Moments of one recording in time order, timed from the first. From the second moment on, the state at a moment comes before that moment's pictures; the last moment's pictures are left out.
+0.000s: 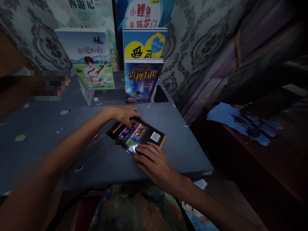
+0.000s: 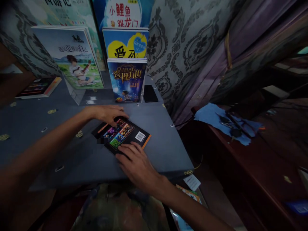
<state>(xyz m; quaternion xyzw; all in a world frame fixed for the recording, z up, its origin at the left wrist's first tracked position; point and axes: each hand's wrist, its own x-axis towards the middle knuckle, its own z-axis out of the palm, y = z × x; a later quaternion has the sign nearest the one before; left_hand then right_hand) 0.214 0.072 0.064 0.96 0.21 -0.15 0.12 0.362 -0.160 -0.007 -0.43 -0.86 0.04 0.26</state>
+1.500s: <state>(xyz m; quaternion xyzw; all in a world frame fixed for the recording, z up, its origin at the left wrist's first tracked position) 0.143 0.032 0.021 0.95 0.29 0.09 -0.11 0.390 -0.115 0.000 -0.35 -0.90 -0.07 0.25</state>
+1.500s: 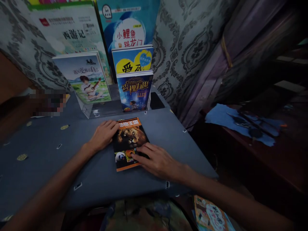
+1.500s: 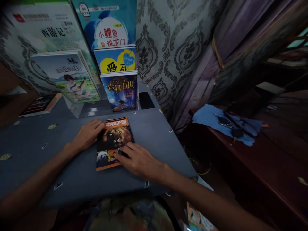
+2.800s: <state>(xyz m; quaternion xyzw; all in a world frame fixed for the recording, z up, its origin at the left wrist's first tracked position) 0.132 0.040 -0.010 0.89 0.39 0.24 0.04 0.421 0.017 -0.019 -0.52 -0.76 0.13 0.36</state>
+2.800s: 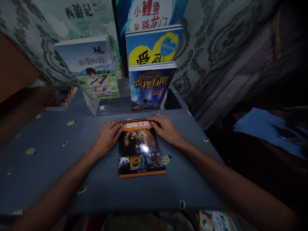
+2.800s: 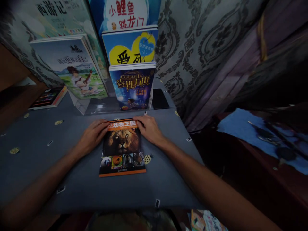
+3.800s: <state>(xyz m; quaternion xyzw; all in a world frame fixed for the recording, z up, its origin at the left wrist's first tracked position) 0.207 0.064 -0.005 0.95 0.25 0.17 0.06 0.425 0.025 -0.024 -0.53 -0.72 0.21 0.40</state>
